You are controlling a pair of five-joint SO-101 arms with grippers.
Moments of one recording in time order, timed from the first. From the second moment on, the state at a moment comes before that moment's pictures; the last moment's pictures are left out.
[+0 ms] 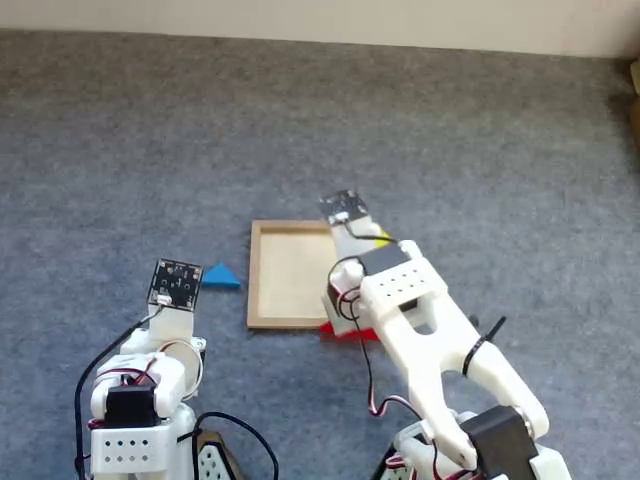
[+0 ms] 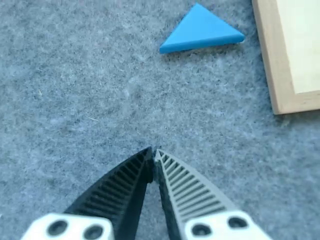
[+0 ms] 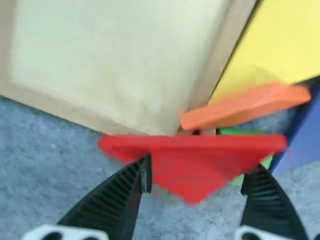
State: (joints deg) left arm -8.8 -102.4 96.0 75.8 -6.7; right arm -30.0 -16.4 41.5 63.7 0.7
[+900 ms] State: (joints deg) left arm -8.8 -102.4 96.0 75.8 -6.7; right arm -29.1 -16.4 27.8 79.1 0.7
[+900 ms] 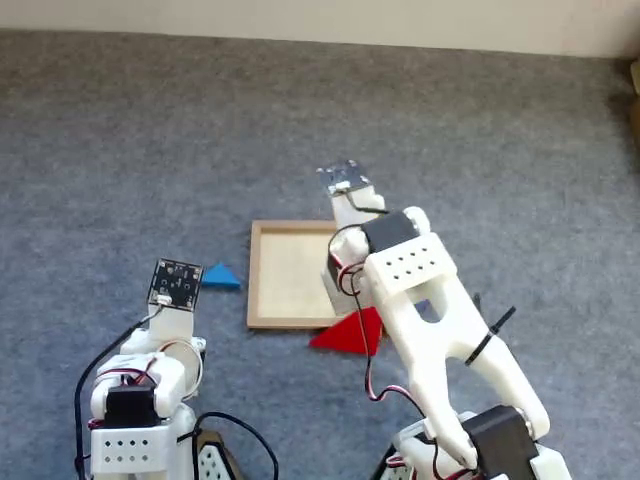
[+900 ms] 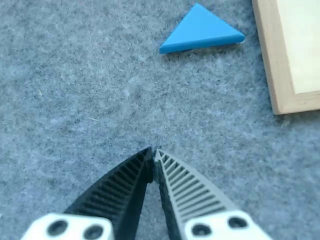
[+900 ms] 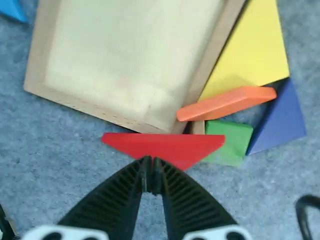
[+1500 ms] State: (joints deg) left arm -8.8 -102.4 96.0 75.8 -6.7; right arm -29.0 -15.1 46.6 54.1 0.7
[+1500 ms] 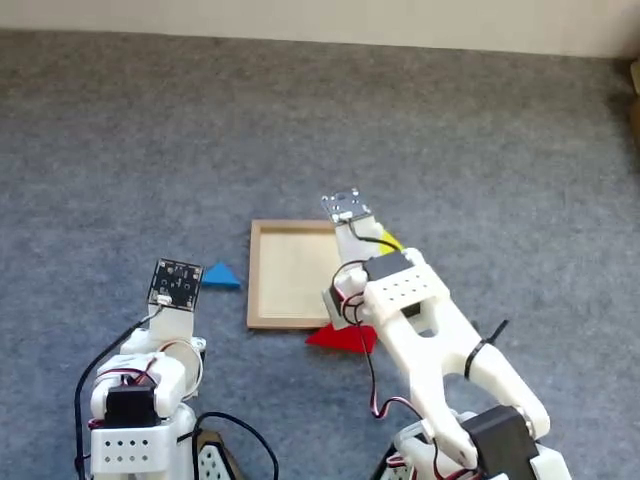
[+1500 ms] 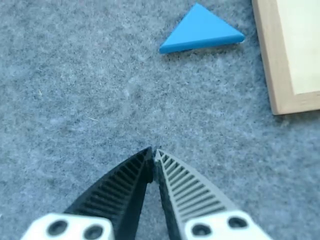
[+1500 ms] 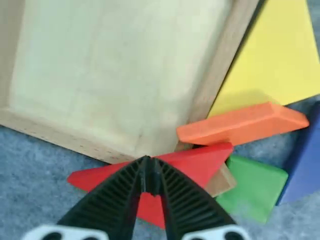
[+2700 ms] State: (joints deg) left arm -8.8 -102.4 96.0 75.8 -6.7; right arm -31.6 1.2 11.6 80.0 0.6
